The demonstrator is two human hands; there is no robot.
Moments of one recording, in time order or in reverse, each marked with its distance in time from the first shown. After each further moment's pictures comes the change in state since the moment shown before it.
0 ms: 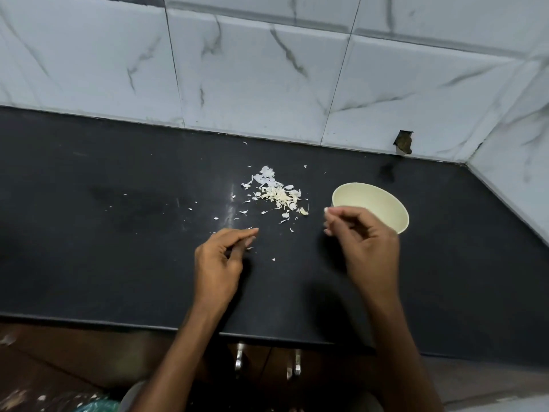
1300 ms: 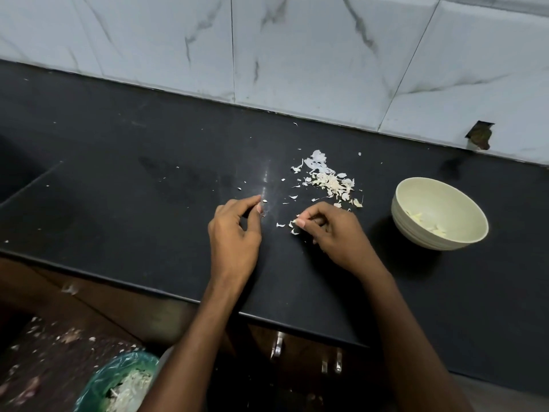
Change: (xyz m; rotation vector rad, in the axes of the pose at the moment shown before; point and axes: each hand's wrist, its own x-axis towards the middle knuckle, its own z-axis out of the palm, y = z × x) left_hand 0.019 -0.010 -0.039 0.175 0.246 -0.026; right_hand 0.018 0.042 0.099 -0.267 -0.631 0.105
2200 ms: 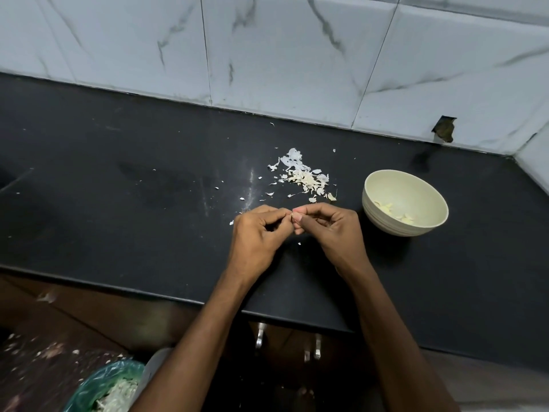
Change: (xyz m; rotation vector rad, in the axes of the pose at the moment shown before) left_hand -0.018 0.026 0.044 -0.204 -0.366 0.054; right_hand -0.029 0.010 -0.014 0.541 0.185 -0.063
